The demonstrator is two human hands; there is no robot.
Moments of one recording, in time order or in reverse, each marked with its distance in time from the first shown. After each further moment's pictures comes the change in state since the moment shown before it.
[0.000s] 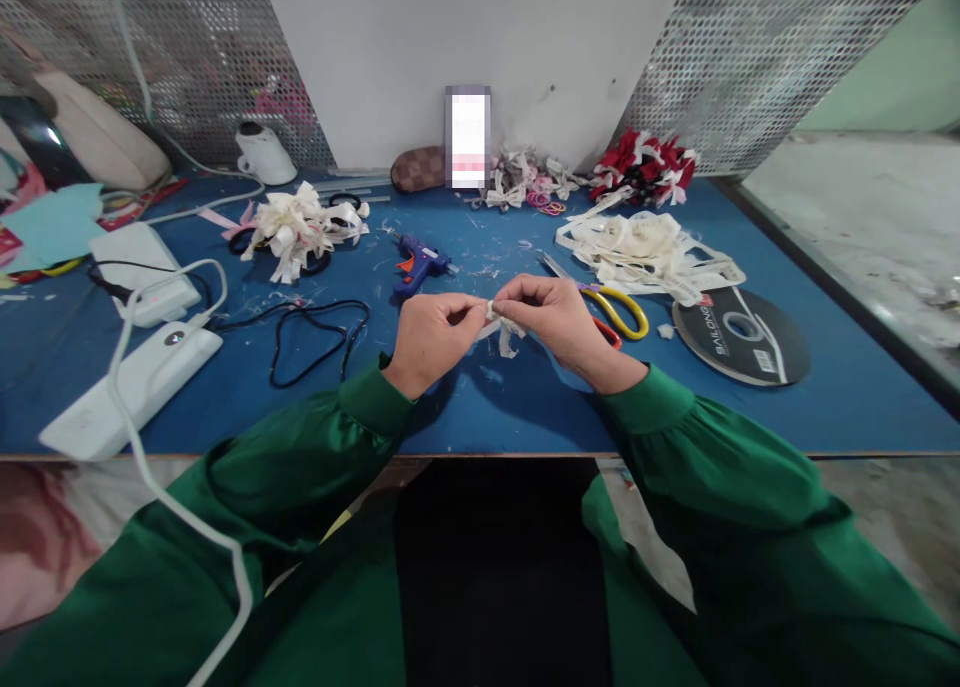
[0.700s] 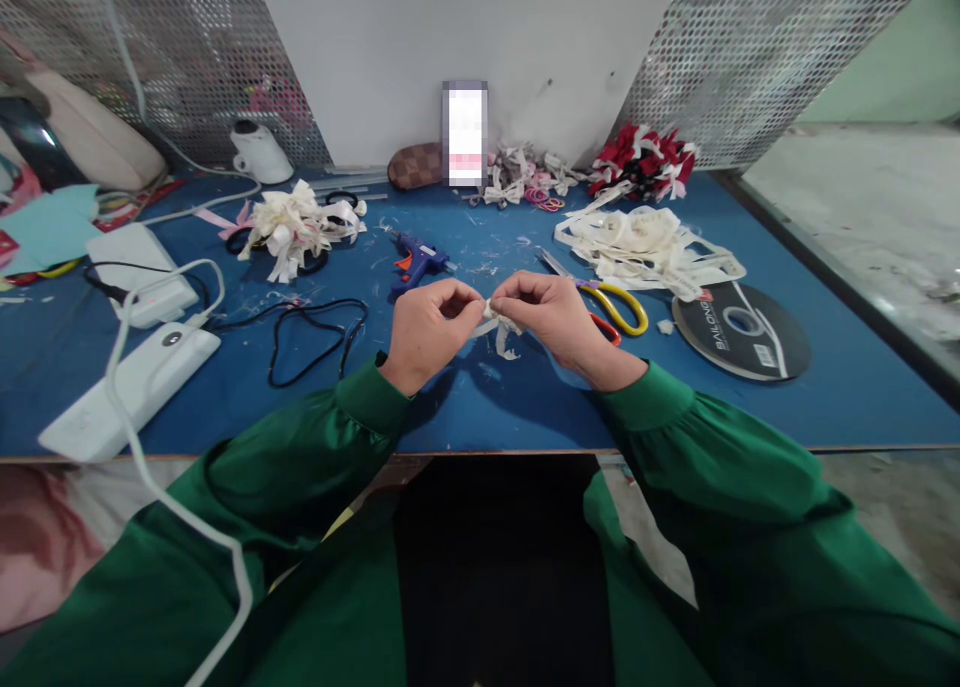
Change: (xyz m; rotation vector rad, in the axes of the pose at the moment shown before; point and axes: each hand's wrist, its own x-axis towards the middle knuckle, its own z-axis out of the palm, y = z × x) left_hand 0.003 -0.001 -0.001 -0.041 0.009 -0.039; right_hand -0.003 -0.002 0.001 -0.008 0.000 0.004
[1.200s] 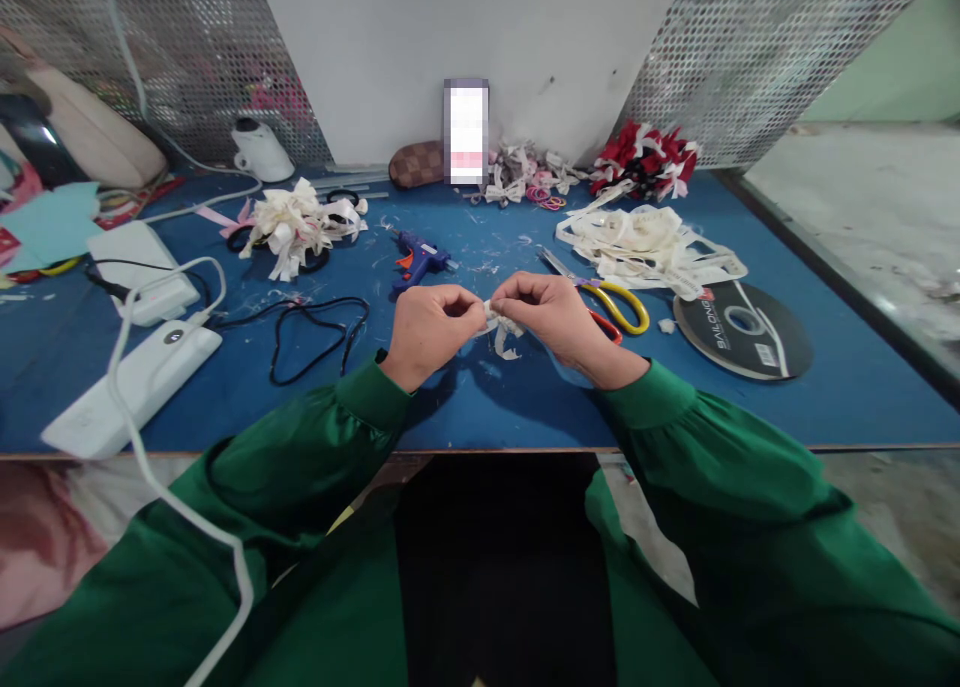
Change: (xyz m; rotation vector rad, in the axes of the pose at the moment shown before) left_hand 0.001 0.003 -0.001 0.028 -0.021 -0.054; right_hand 0.000 -0.002 0.000 -0.056 -0.035 -0.006
